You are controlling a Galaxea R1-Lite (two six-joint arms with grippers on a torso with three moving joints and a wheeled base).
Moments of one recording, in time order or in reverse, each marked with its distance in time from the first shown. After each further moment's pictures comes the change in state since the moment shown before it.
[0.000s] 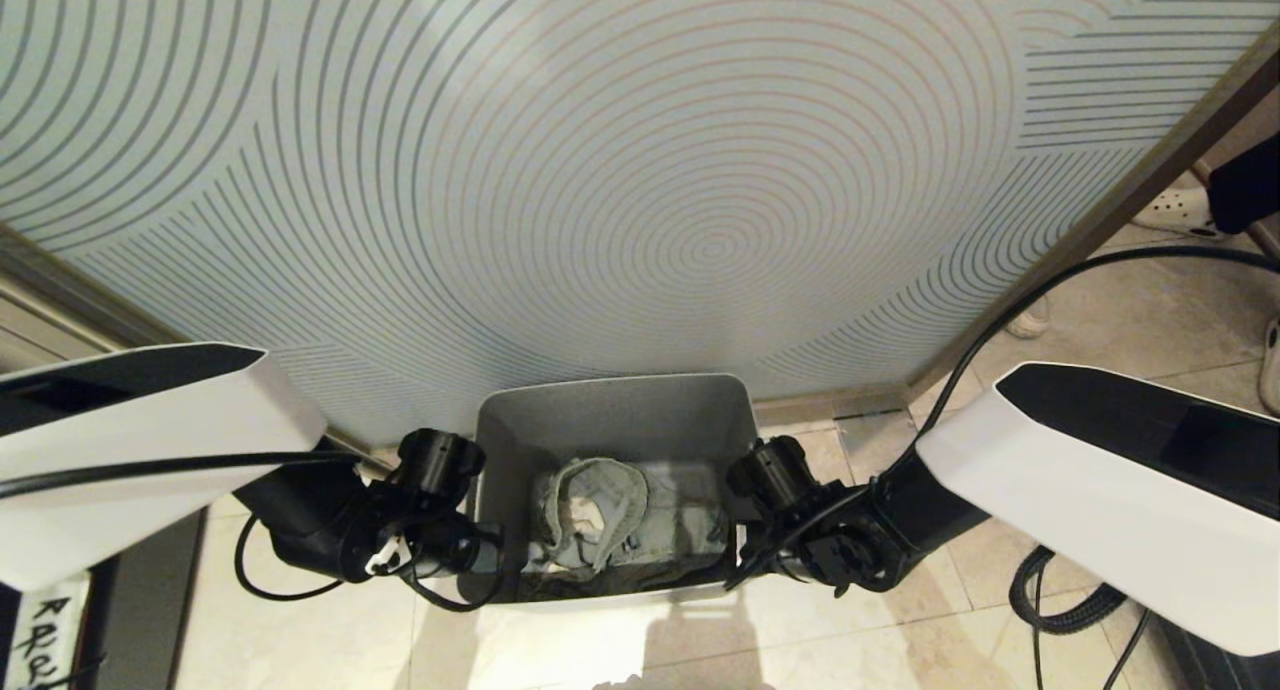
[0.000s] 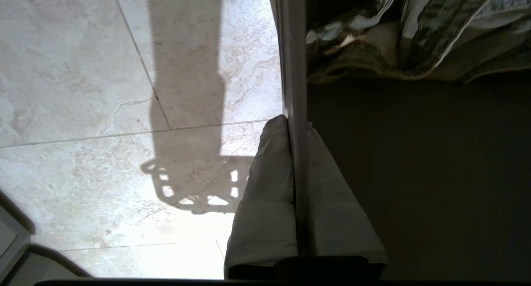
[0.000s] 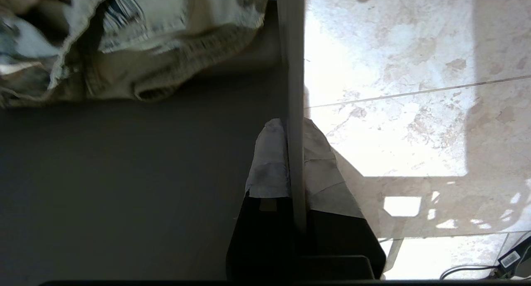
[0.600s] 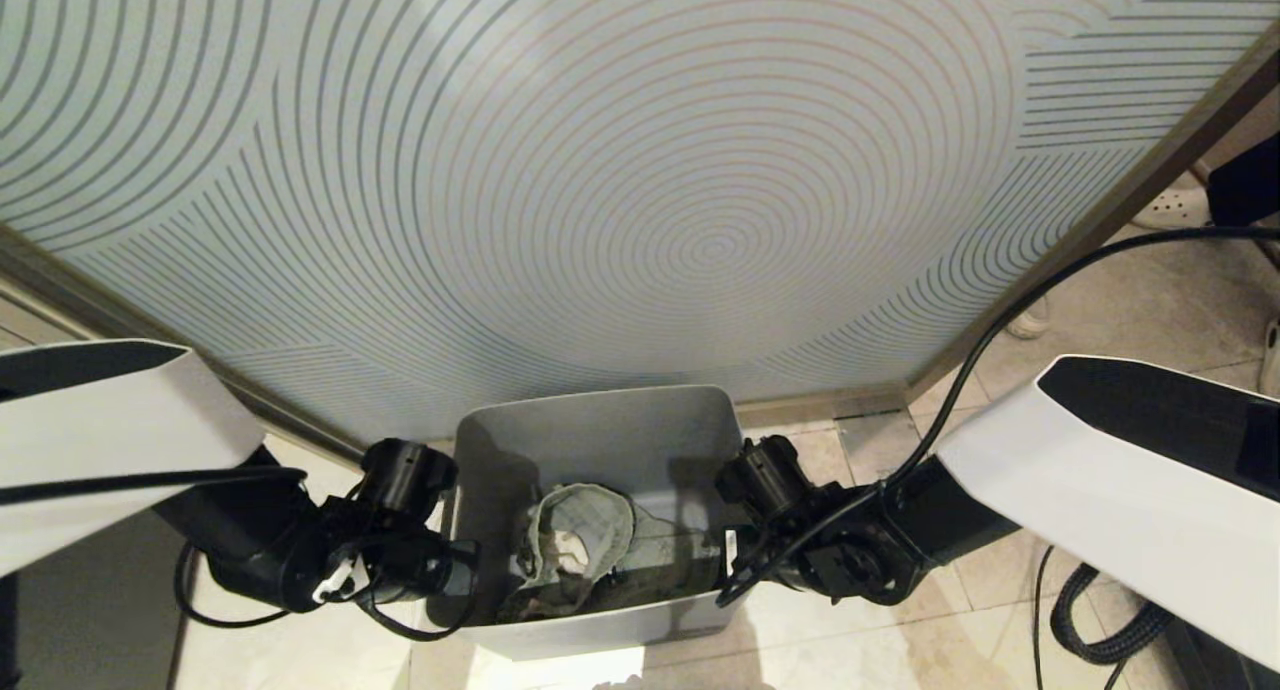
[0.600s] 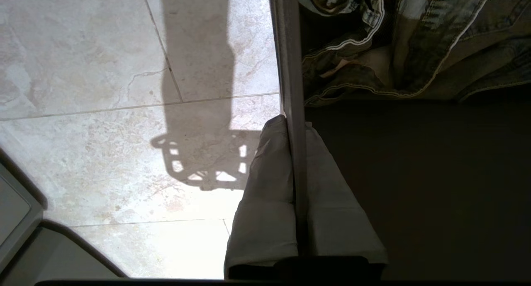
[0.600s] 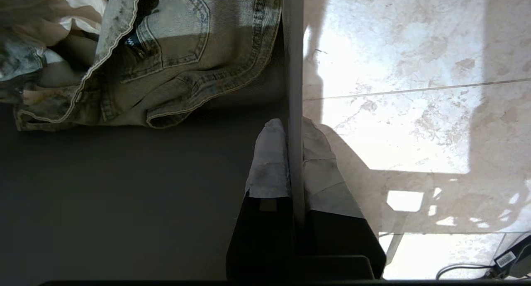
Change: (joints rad) left arm 0.006 -0.122 0.148 -0.007 -0.004 -0.003; right arm 0.064 -0.071 0.031 0.029 0.000 0.006
